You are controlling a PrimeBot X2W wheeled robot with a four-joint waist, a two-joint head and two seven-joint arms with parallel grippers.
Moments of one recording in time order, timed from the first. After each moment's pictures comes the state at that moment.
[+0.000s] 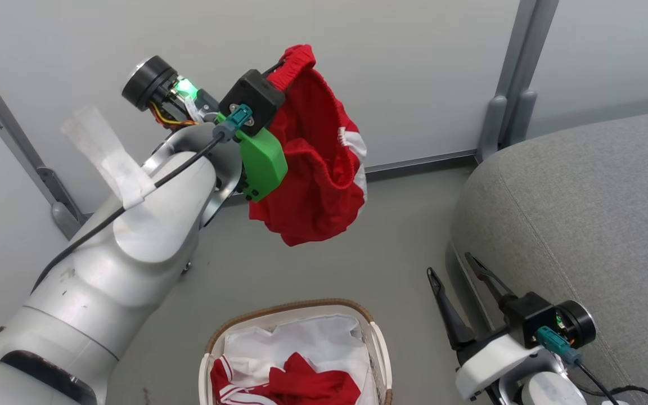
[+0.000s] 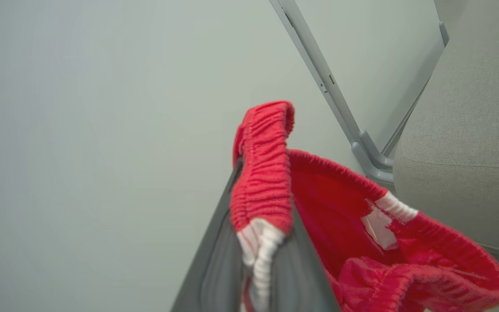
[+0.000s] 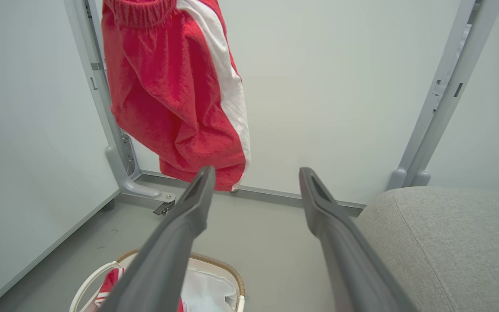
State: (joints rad) left arm -1.02 0.21 -0.88 0.69 -0.32 -0.13 -0.11; right arm -0.10 -0.05 0.20 0.23 0.07 0.13 -0.26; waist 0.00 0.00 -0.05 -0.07
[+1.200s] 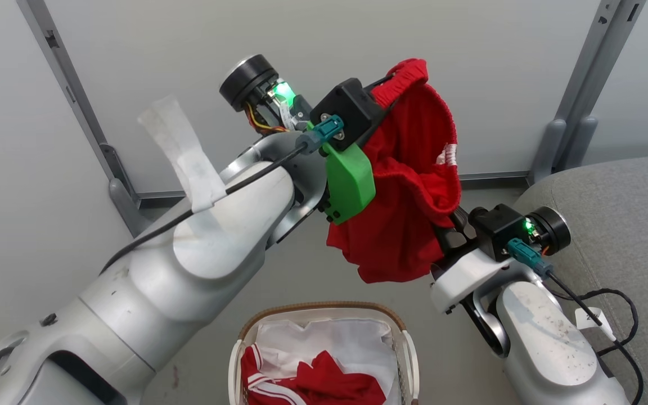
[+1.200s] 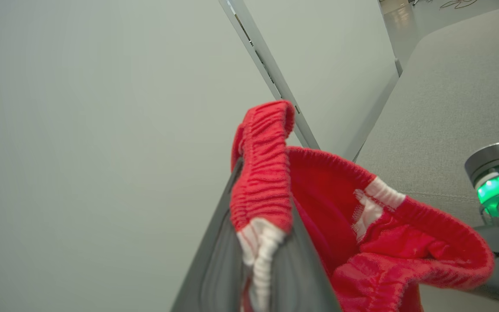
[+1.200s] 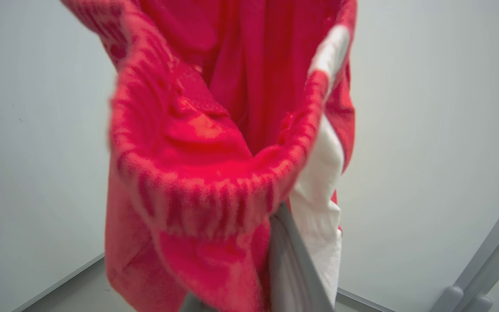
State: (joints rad) left arm -1.06 0.15 -1.03 0.49 -0.49 -0.12 -0.03; right arm -0.43 -0.05 0.29 0.38 0.07 0.13 -0.26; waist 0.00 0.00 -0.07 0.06
